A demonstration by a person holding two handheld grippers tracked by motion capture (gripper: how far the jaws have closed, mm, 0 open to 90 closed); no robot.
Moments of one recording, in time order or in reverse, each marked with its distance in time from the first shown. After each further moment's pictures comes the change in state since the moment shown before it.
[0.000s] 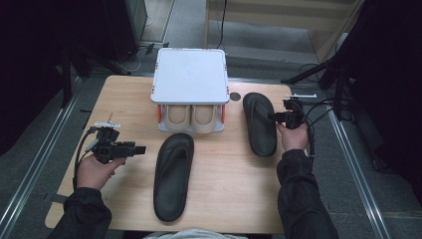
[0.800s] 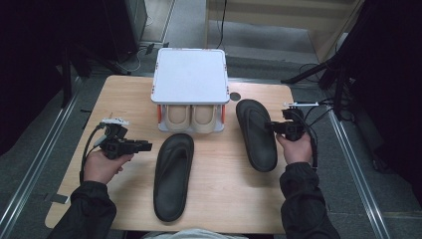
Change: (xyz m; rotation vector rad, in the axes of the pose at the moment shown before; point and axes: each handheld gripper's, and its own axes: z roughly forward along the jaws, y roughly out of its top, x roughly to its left) left arm -0.013 0.015 0.012 0.025 -0.082 0.084; right arm 0.032 -0.031 -0.045 0.005 0.069 -0.087
